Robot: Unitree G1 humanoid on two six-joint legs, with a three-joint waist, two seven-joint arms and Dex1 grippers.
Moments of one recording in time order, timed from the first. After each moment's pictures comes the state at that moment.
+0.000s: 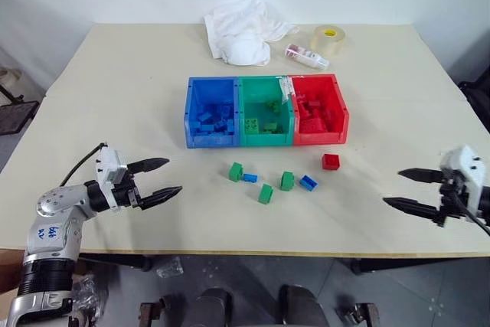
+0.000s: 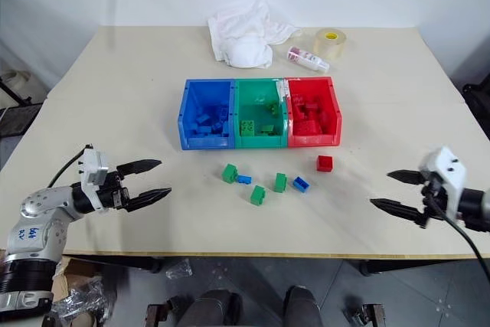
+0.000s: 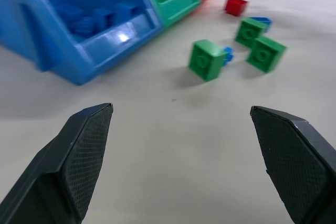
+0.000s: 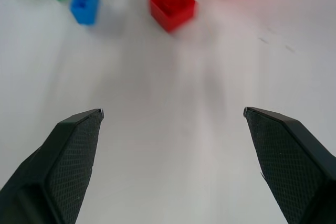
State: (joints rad) left arm -0.26 0.67 0.22 0.22 -0.47 0.12 -1.21; right arm 0.02 -1.06 -0.43 0.05 0.45 0.40 1.21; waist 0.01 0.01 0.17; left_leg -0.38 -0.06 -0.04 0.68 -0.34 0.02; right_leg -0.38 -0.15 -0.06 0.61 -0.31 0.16
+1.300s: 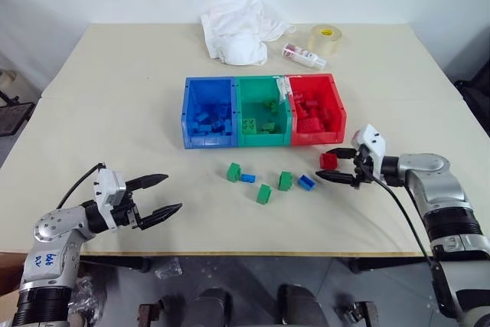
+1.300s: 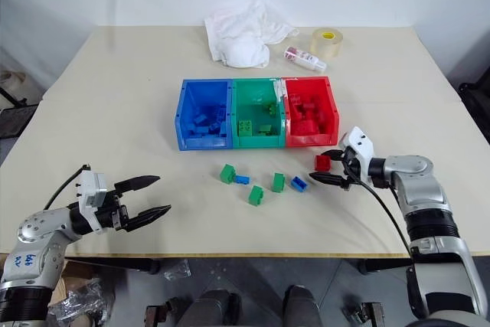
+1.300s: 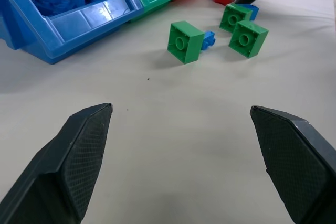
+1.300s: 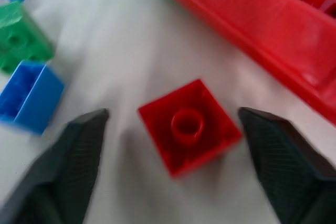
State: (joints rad) left arm -0.08 0.63 0.26 0.09 -0.48 0.07 -1.13; right arm -0.64 -0.66 0.03 0.57 0.21 0.20 1.17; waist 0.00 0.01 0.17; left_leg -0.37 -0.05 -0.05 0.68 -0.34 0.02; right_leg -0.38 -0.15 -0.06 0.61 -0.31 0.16
